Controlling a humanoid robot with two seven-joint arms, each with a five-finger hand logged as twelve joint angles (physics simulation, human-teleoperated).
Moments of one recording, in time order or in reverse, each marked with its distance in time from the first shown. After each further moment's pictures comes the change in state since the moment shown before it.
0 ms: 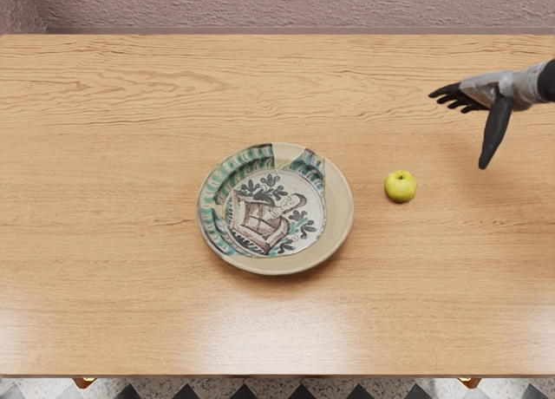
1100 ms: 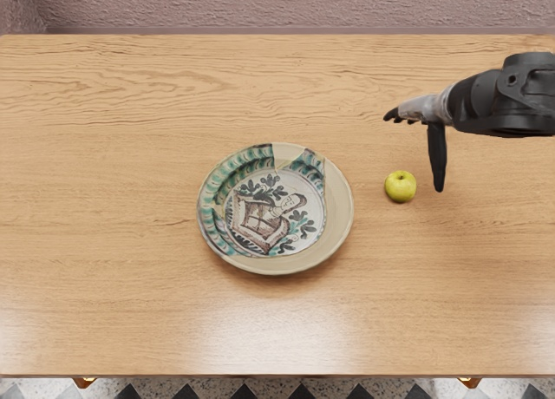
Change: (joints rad) left arm 0.000 0.000 0.000 0.000 0.000 0.000 0.000; right arm 0.065 -0.007 0.224 0.618 -0.210 -0.332 -0.635
